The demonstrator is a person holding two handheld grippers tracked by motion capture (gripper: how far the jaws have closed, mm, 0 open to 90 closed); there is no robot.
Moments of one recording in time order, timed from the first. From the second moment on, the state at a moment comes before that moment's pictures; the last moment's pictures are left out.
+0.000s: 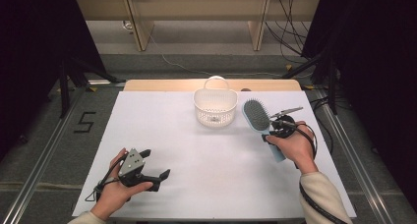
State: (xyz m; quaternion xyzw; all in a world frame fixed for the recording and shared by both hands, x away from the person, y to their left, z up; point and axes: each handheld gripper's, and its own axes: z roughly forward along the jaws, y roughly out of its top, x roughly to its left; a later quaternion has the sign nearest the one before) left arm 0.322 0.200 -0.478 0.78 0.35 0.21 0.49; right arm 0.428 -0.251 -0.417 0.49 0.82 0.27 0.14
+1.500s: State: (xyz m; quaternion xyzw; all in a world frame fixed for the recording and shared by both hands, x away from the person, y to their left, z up) left arm 0.322 0.201 -0.478 0.78 0.35 0.21 0.49; right arm 0.431 -0.258 -0.409 0.50 0.77 0.33 0.21
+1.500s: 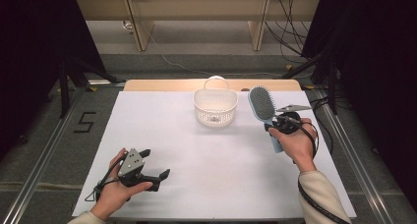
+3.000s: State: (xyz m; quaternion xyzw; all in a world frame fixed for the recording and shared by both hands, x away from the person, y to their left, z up) left arm 0.322 0.200 -0.478 0.78 0.35 0.21 0.49; right arm 0.436 -0.255 -0.402 0.48 0.74 0.40 0.23
